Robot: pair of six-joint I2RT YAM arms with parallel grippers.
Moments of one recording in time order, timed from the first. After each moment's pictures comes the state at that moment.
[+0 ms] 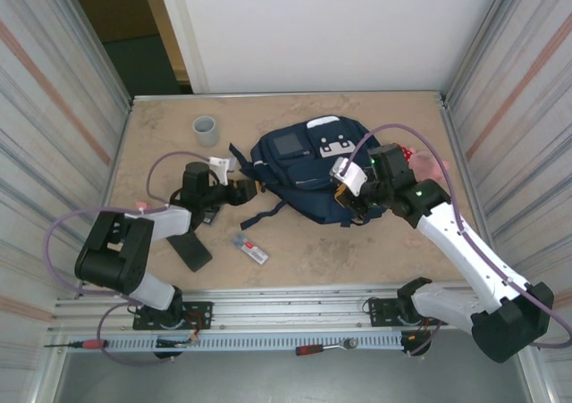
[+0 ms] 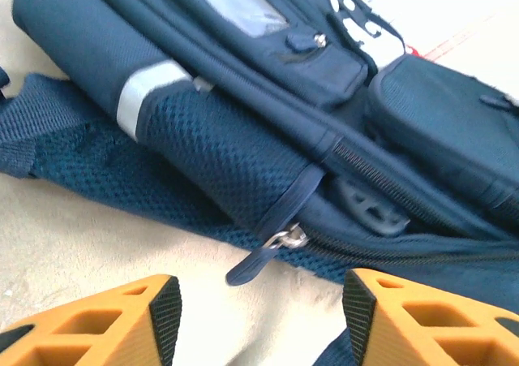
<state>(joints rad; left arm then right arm) -0.29 1.53 0.55 0.48 0.59 -0.41 0.48 1.07 1.00 -0.74 -0.31 -0.47</state>
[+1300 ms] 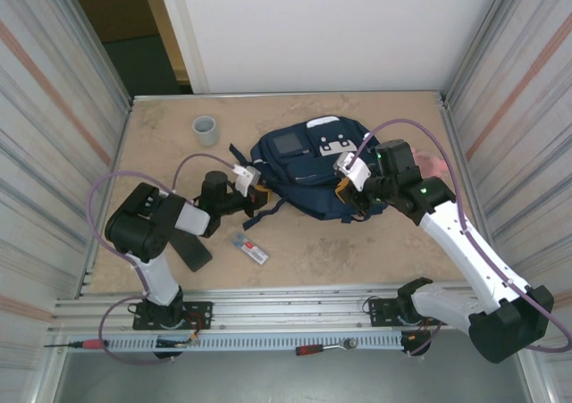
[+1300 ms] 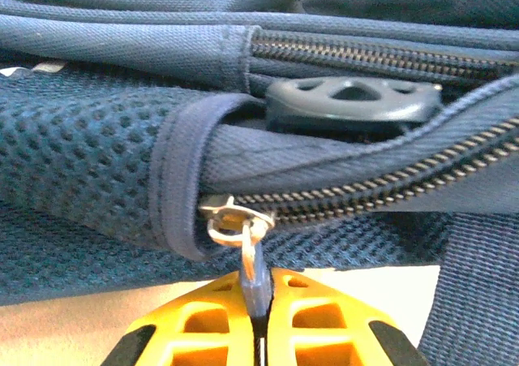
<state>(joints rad) -0.41 1.78 0.54 0.82 0.59 -0.10 0.43 1.07 1.01 -0.72 -0.38 -0.44</state>
